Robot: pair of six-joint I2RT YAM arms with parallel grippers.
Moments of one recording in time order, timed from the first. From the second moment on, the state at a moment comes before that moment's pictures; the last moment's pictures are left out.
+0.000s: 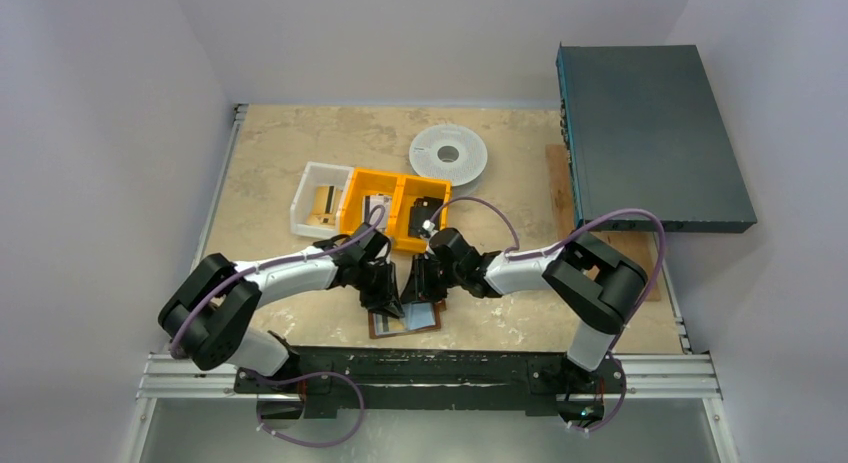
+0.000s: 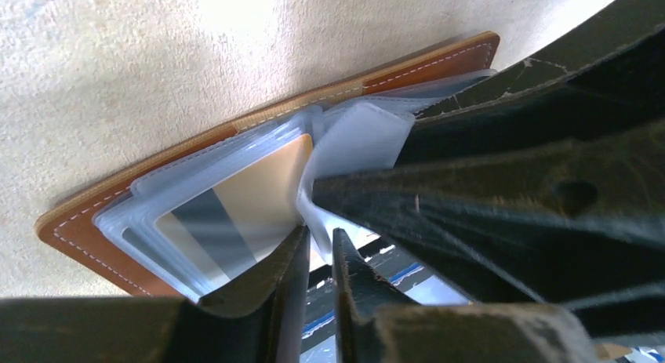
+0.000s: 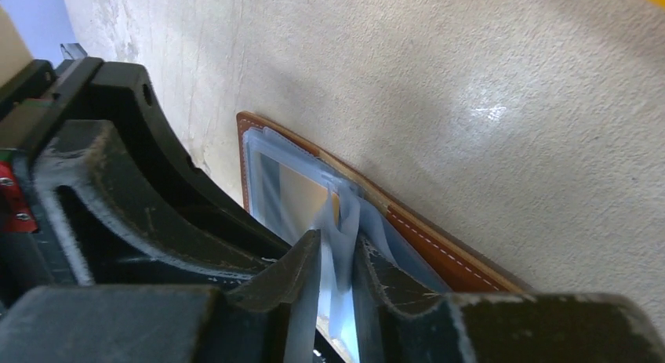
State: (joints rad) left arm -0.69 1.44 0.65 -0.40 0.39 -0.81; right arm 0.90 1.75 0.73 0.24 -0.33 0.93
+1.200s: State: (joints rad) left arm -0.78 1.42 0.74 -0.45 0.28 -0.83; right arm 0.90 1.41 0.77 -0.03 -0.14 0.89
